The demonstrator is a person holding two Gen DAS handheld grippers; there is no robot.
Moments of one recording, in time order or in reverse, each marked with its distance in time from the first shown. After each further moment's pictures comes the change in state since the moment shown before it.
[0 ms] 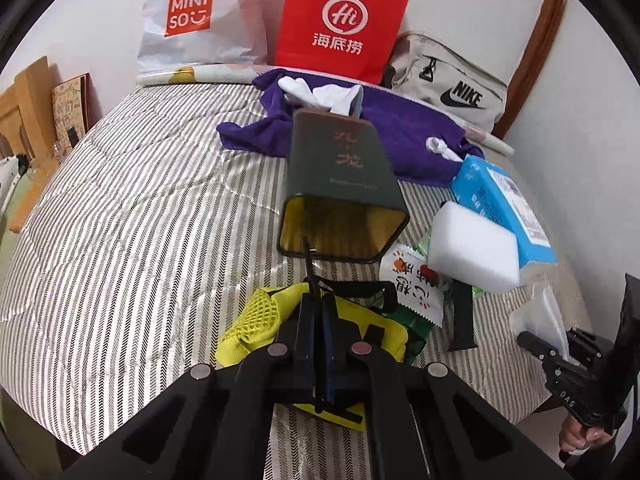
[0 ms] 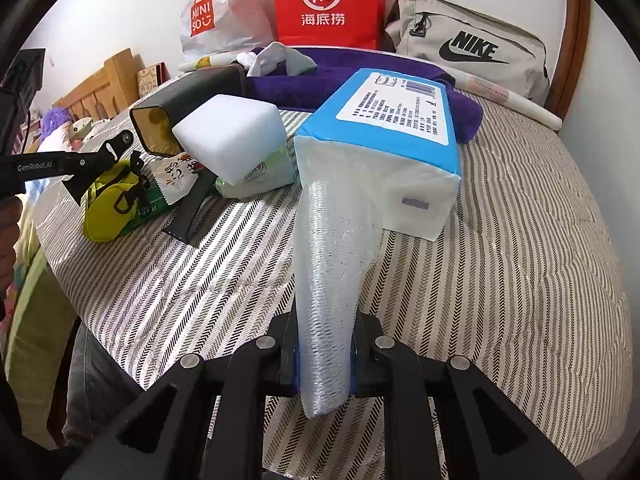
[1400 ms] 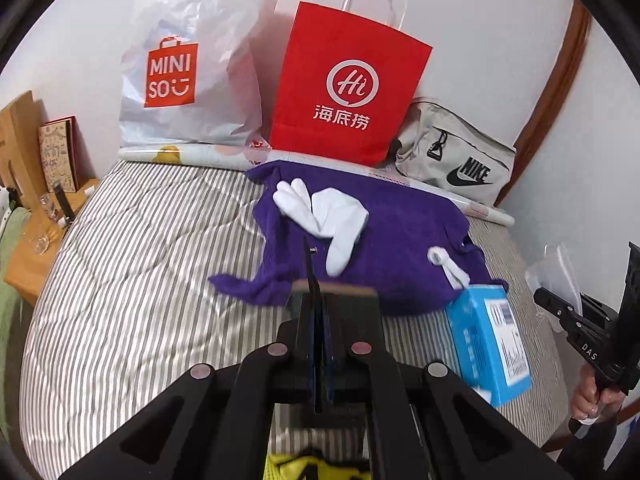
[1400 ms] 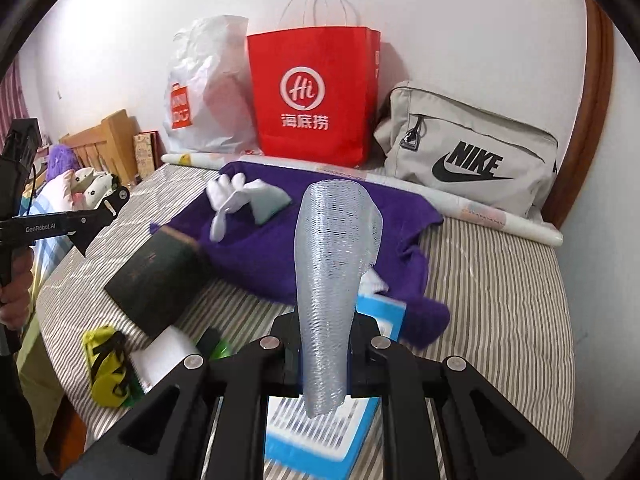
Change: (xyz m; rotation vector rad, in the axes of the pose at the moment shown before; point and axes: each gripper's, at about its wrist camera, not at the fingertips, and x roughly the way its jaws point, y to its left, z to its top) left arm 0.007 0.004 0.143 -0.025 -0.073 -0.034; right arm -0.012 -0.051 0.174 -0.021 -0.160 0.020
